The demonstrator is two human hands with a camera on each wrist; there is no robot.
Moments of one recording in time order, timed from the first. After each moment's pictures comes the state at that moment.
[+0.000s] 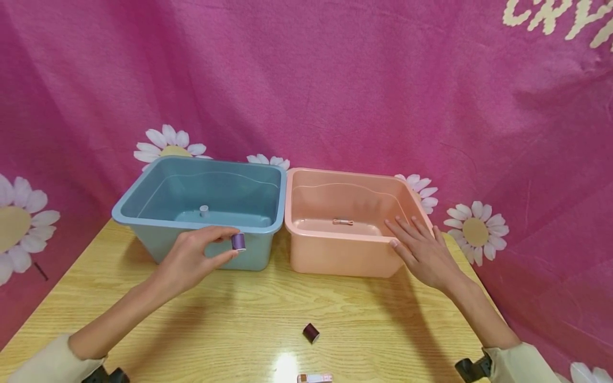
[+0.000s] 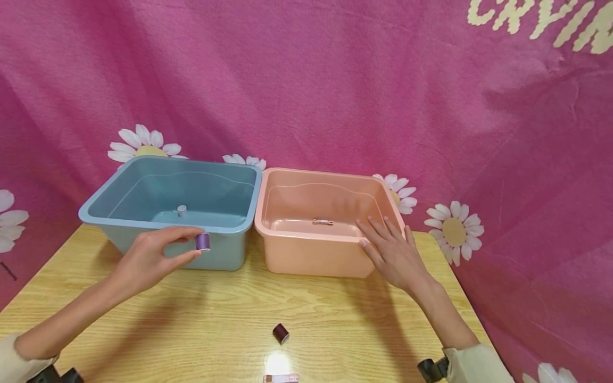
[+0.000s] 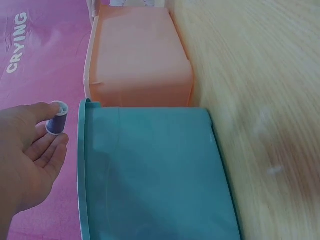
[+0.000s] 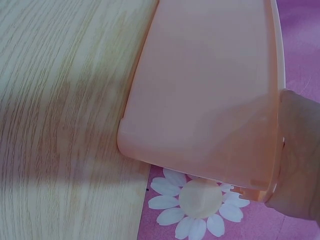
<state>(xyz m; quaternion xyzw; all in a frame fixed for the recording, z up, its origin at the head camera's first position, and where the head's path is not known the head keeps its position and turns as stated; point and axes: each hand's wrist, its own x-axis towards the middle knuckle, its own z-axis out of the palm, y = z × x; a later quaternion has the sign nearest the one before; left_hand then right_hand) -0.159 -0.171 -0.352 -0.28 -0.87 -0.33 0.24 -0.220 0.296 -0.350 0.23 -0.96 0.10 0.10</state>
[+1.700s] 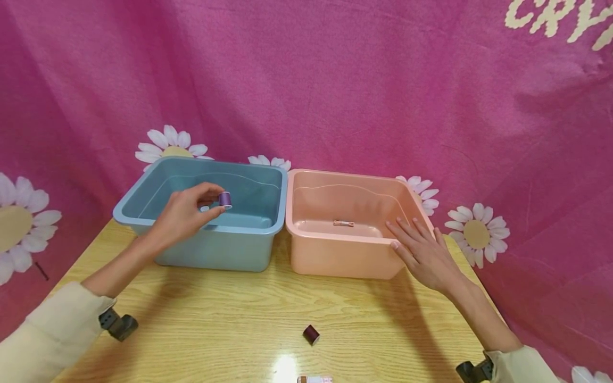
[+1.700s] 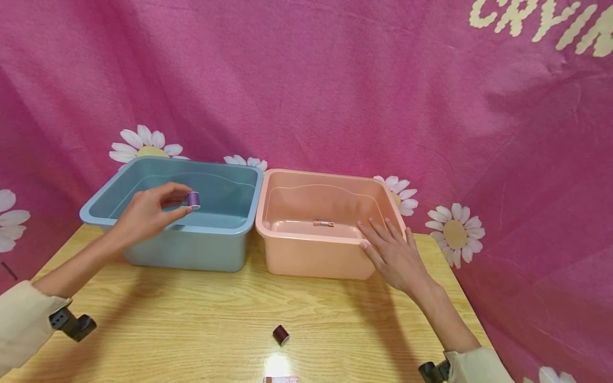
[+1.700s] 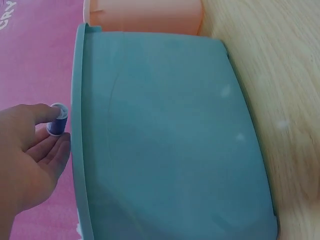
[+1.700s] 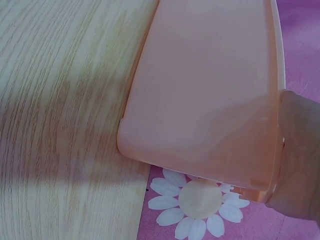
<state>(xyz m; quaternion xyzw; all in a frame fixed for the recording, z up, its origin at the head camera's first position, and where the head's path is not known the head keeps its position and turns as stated) -0.221 -0.203 -0.324 -0.18 -0.90 -0.38 0.15 -0.221 0.296 -0.351 0.24 -0.96 0.10 0.10</state>
